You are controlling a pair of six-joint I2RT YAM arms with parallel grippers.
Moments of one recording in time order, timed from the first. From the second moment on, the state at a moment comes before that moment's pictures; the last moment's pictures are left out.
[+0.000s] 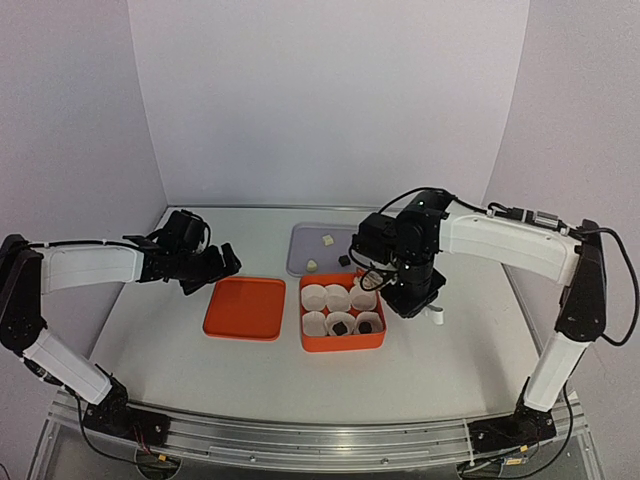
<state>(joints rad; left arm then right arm) -0.52 1.45 0.87 -0.22 -0.07 -0.78 0.94 1.78 1.60 -1.42 0.28 0.34</state>
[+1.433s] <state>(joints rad) -0.52 1.43 0.84 -0.21 -0.07 -0.79 0.95 1.84 1.63 -1.41 0.22 0.38</state>
